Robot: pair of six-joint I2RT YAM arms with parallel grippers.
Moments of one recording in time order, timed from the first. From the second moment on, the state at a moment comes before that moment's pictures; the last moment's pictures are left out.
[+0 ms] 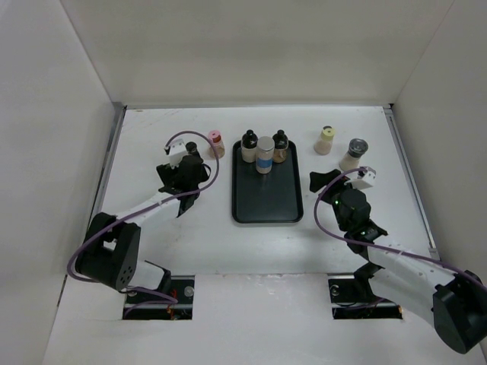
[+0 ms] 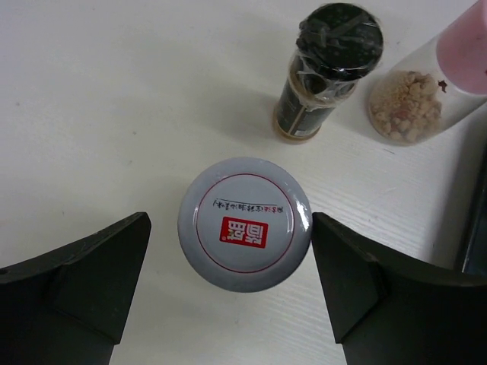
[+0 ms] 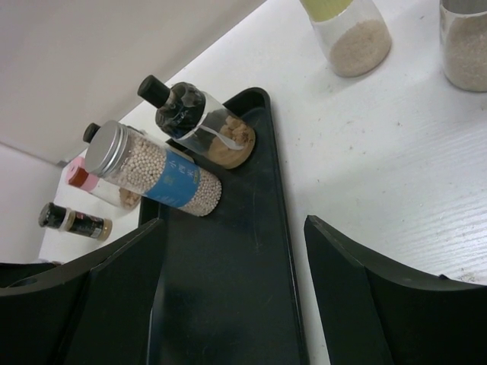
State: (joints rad) left arm -0.40 1.39 0.68 0.10 -0.65 -0.50; right arm 0.51 0.90 0.30 0.46 0.44 0.75
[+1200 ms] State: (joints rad) left arm -0.75 1.71 1.02 0.14 -0.58 -0.48; right arm 0.51 0.90 0.30 0.46 0.44 0.75
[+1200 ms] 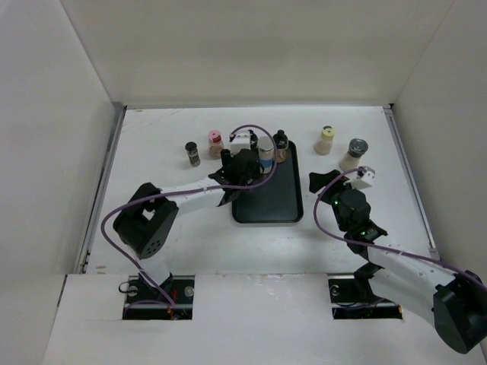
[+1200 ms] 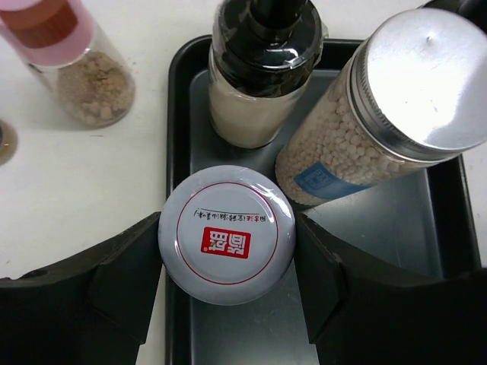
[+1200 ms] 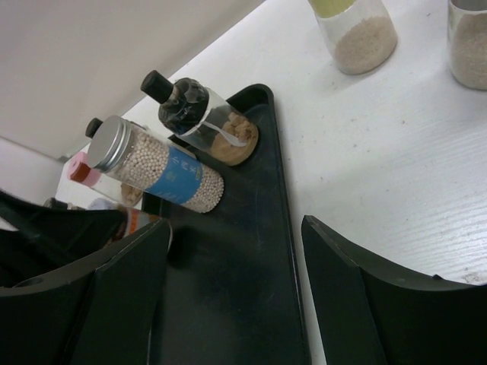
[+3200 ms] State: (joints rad) left arm -0.44 1.94 1.32 0.10 -0.53 -0.39; right arm 0.52 0.93 0.30 0.46 0.42 0.73
